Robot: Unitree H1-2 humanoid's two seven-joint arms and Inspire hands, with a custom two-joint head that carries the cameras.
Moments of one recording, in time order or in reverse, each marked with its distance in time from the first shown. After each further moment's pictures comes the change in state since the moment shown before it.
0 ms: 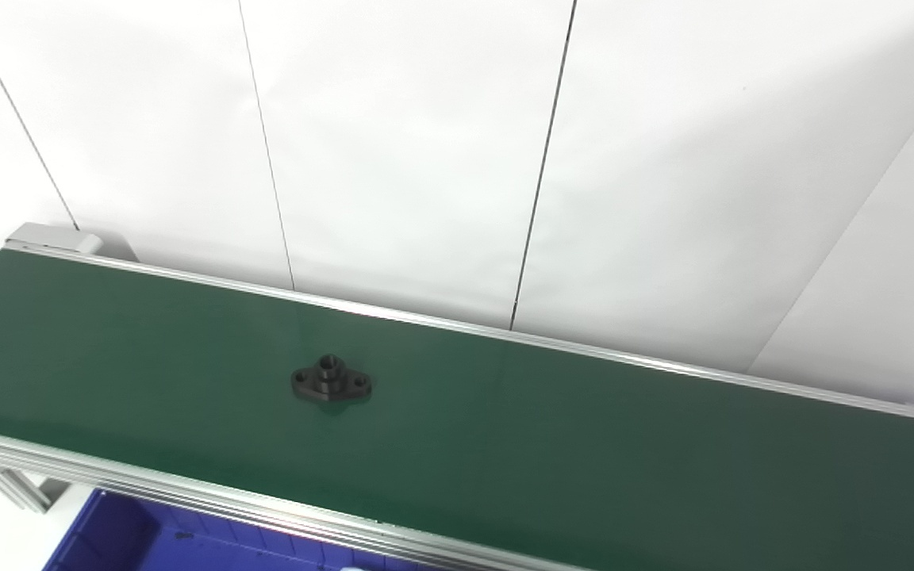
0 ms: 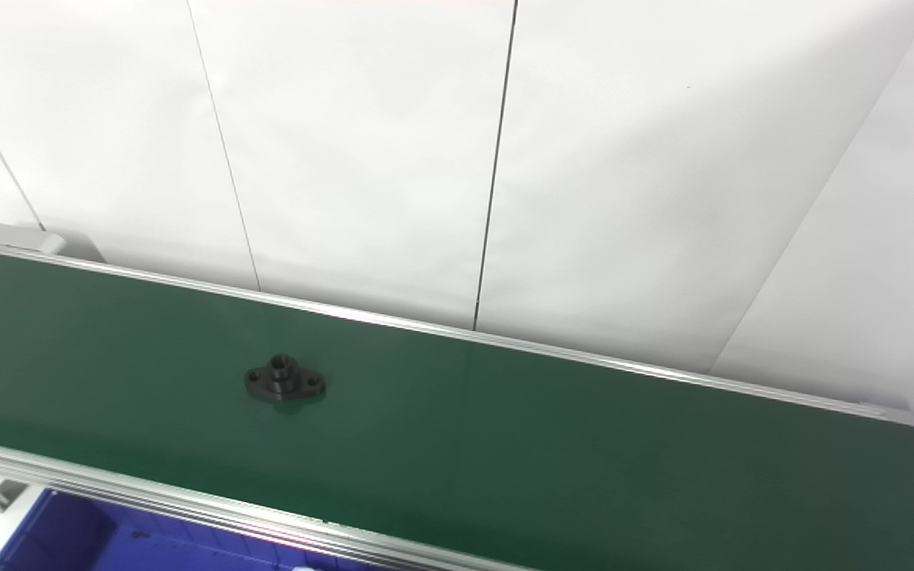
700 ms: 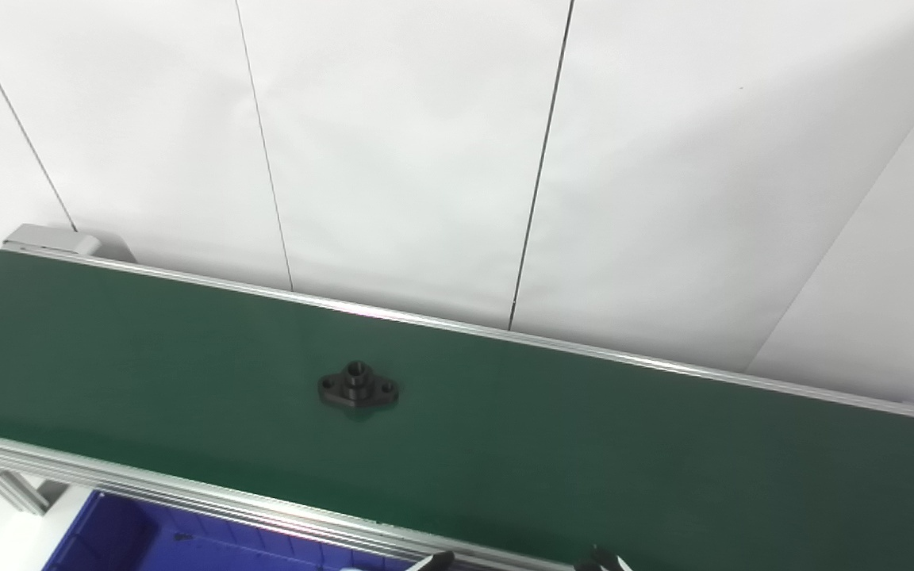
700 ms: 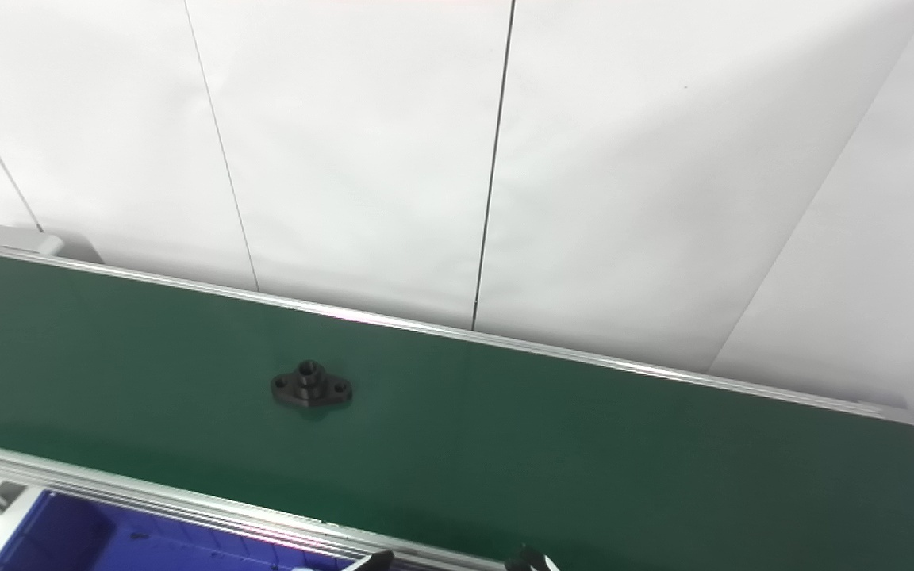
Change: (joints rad) left arm 0.005 -0.017 -0.015 -0.053 0.000 0.014 -0.001; right arm 0.087 -0.016 -0.078 -0.450 -0.087 -0.006 0.032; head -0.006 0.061
